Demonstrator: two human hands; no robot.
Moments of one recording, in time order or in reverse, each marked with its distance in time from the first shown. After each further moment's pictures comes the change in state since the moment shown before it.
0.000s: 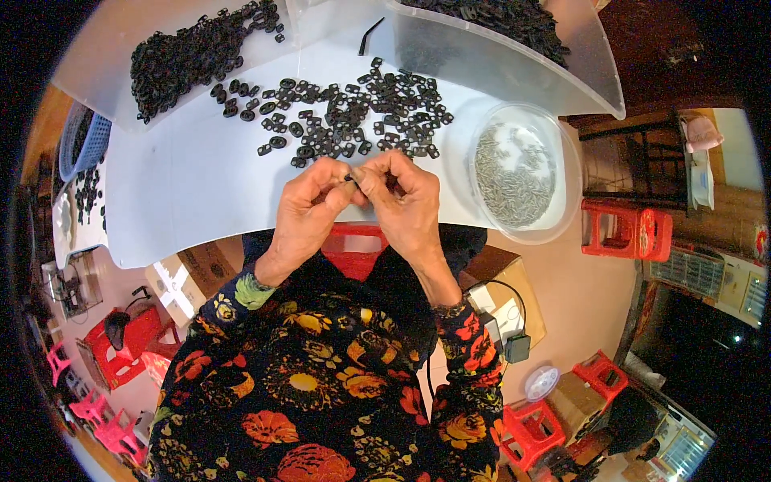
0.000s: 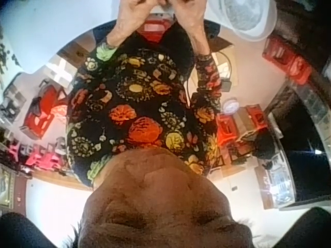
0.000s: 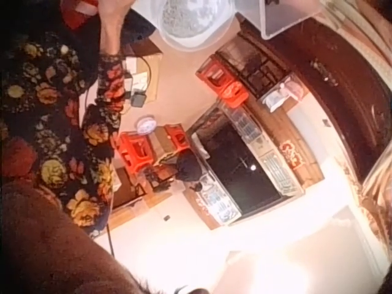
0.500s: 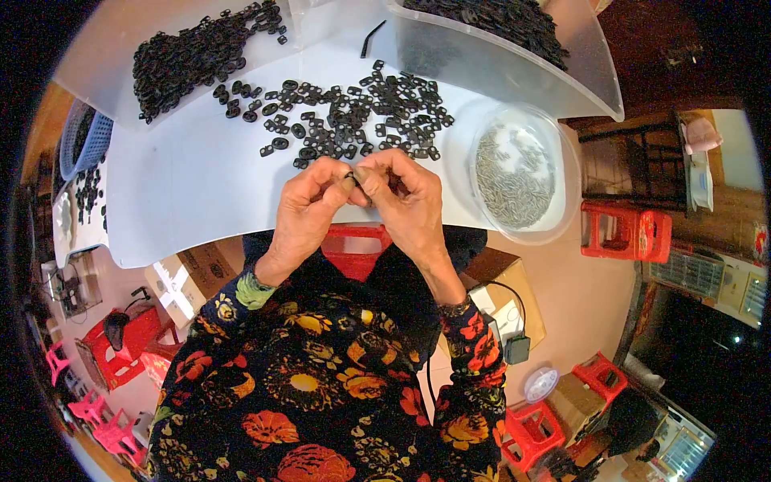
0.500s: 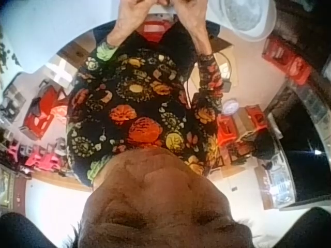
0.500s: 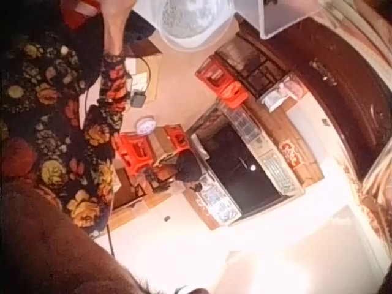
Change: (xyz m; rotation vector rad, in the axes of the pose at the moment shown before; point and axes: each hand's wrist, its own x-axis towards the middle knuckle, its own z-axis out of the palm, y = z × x) left_hand 0.002 0.007 -0.004 0.037 -0.005 0.001; right_hand 0.001 -0.007 -0.001 0.022 -0.026 0.041
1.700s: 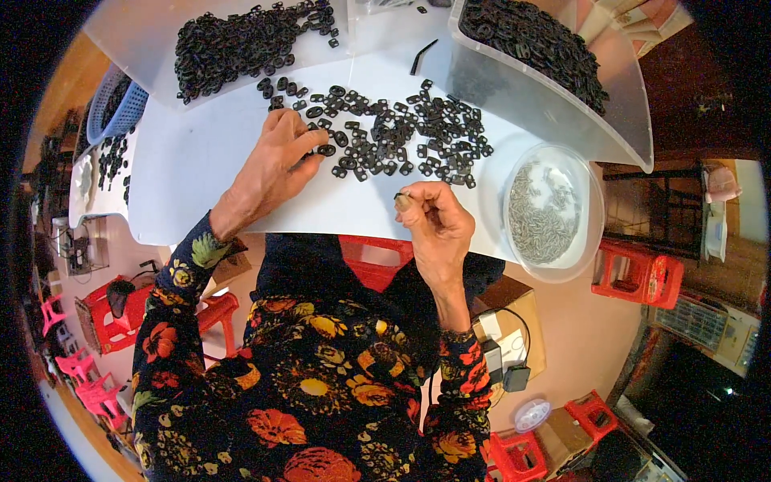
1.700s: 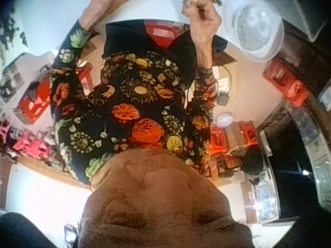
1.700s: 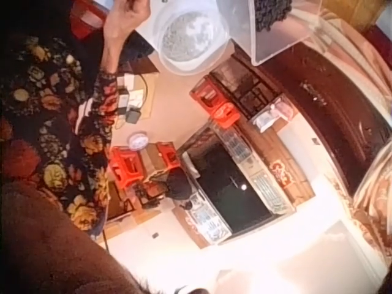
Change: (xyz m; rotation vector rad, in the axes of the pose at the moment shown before) left_hand 0.031 0.049 -0.096 1.311 -0.122 0.442; right_hand -0.009 0.018 0.003 0.163 0.064 -0.070
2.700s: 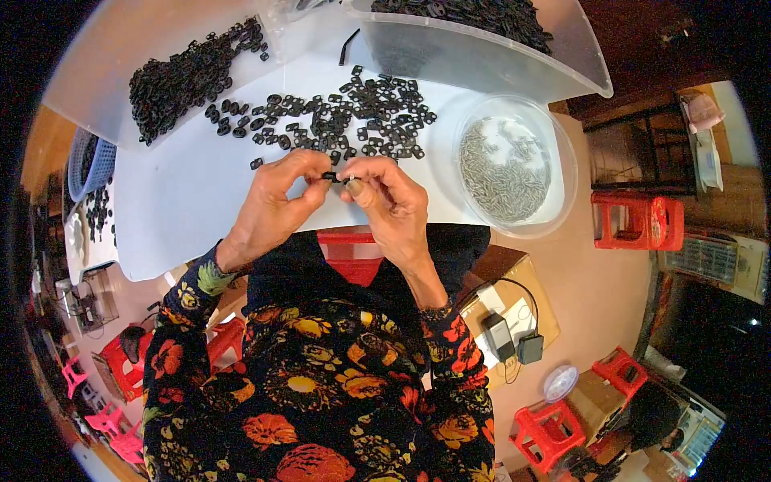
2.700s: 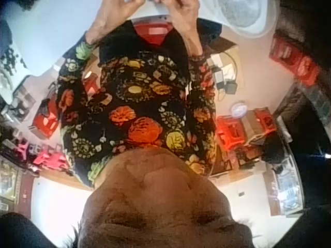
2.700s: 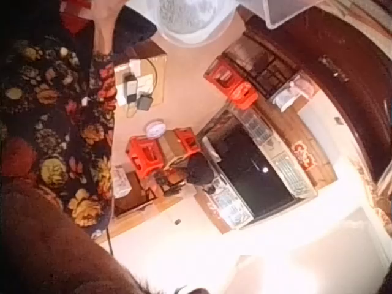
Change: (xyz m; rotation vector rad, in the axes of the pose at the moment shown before) left_hand 0.017 0.074 0.024 -0.656 -0.054 -0.134; right_hand 0.001 0.000 -0.004 0.172 -0.058 -0.124
